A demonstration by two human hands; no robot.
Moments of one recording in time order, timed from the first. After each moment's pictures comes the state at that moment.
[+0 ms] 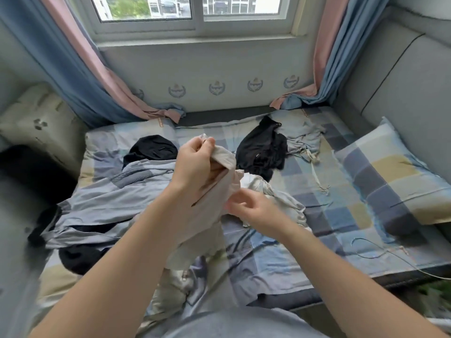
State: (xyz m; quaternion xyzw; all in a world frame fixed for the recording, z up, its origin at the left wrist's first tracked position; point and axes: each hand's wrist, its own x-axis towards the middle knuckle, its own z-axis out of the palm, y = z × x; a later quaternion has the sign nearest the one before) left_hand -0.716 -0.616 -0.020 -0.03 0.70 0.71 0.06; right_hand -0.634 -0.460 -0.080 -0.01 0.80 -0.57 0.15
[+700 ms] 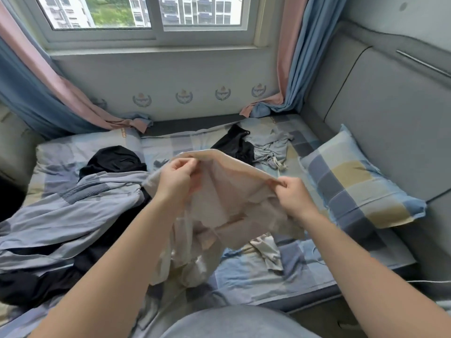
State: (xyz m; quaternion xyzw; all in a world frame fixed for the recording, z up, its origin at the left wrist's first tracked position) left_hand -0.720 -0.462 -0.052 -0.12 0.65 0.74 0.12; right_hand -0.646 -0.218 -0.079 0.20 0.86 -0.47 -0.03
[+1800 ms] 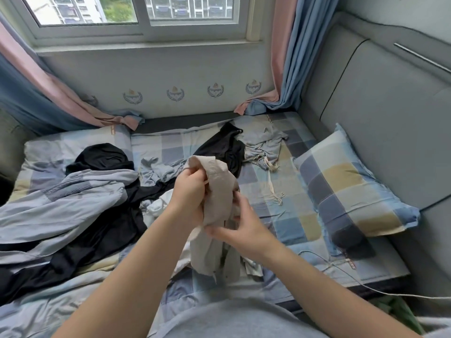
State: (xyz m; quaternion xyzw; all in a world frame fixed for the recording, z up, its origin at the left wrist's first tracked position) left_hand -0.683 -0.307 -0.045 -0.14 0.59 0.78 0.15; right_hand -0.601 -0.184 -0.091 0.07 0.80 -0.59 0.13
